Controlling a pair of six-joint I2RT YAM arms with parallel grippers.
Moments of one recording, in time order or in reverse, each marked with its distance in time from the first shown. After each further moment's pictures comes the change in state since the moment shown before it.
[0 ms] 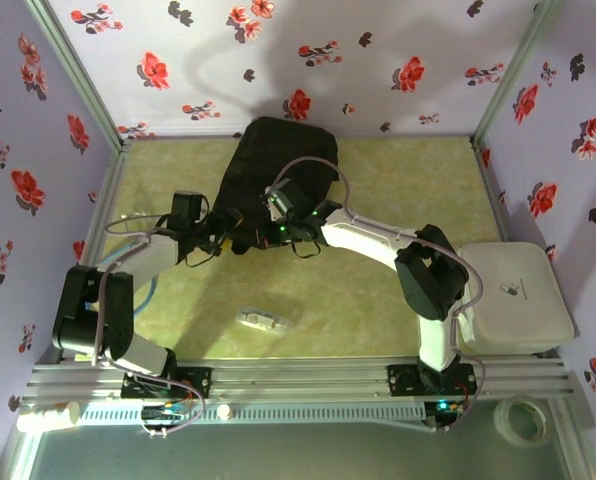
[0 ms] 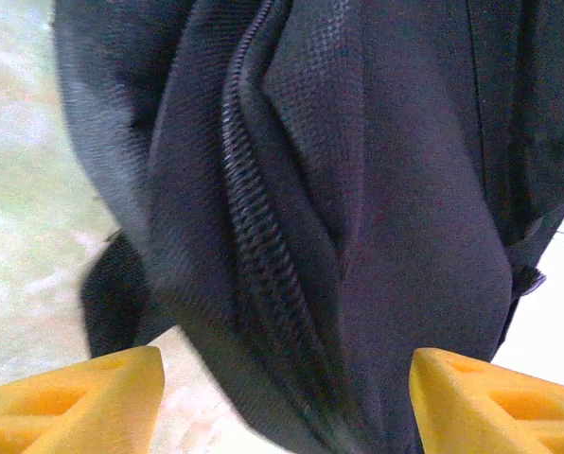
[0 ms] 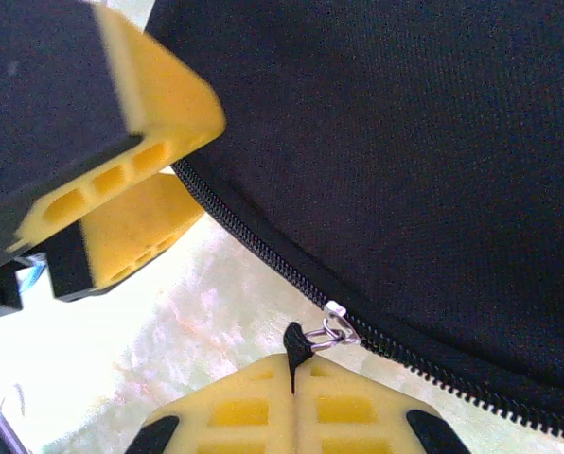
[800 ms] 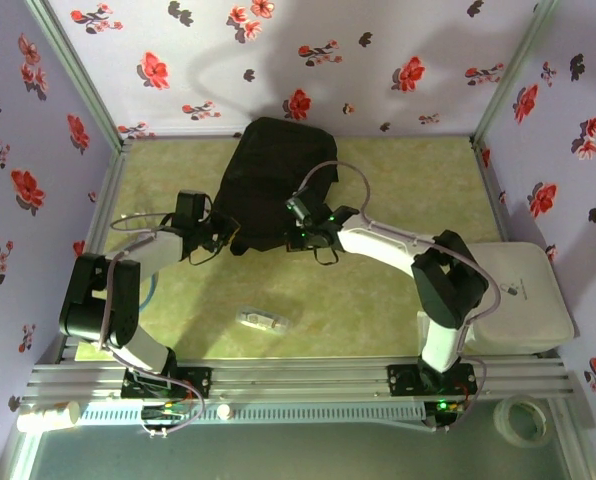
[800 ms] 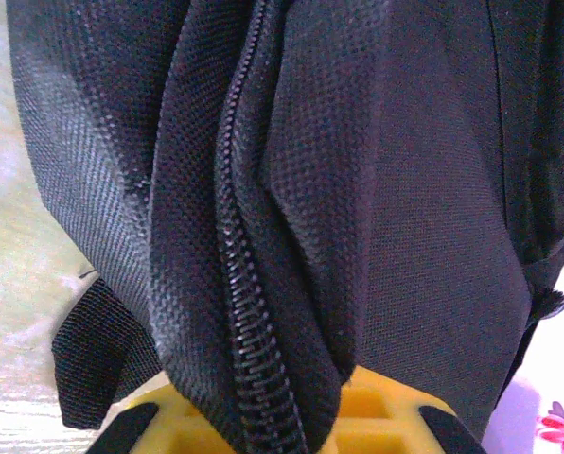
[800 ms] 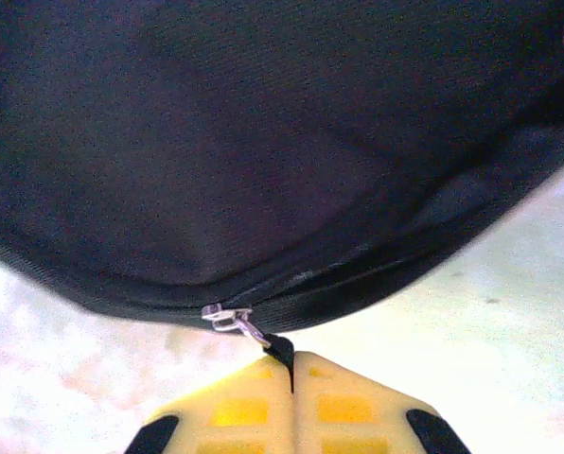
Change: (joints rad) left arm 0.000 0.061 0.015 0.023 -0.011 0.051; right arm -0.060 -0.113 -0.161 -0.087 0.272 0.034
